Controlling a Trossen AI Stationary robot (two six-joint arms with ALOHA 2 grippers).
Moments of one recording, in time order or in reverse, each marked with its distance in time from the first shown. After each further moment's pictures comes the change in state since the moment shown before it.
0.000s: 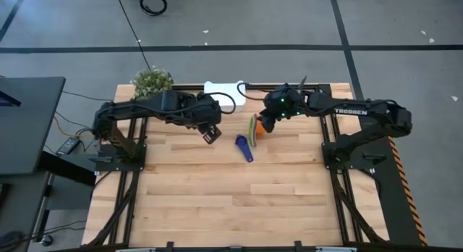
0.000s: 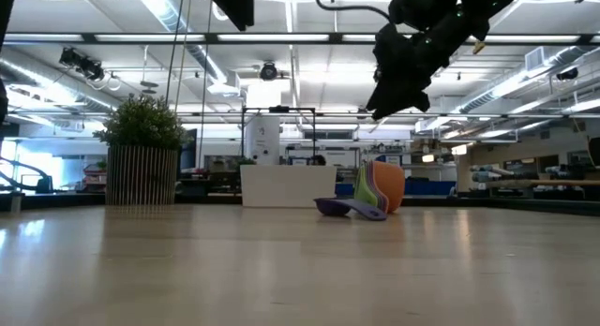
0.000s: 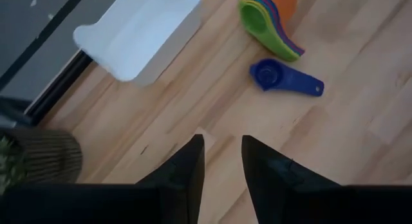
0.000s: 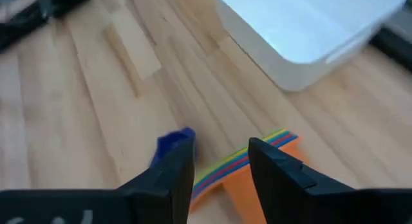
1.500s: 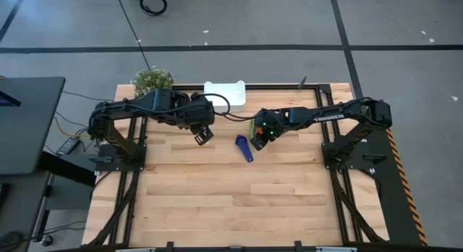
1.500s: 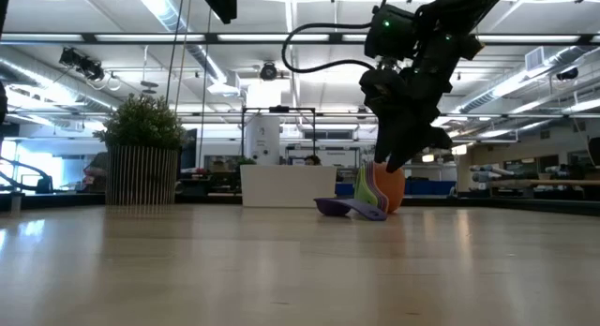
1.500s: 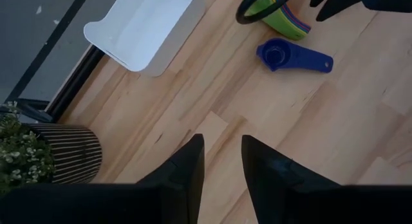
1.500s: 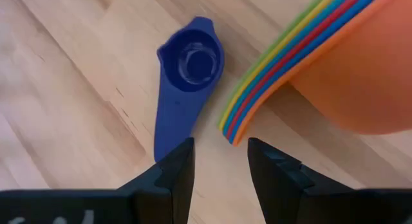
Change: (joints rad) left arm -0.016 -0.037 0.000 -0.077 0.000 0.060; right arm 0.183 0.234 0.000 -0.074 0.018 0.411
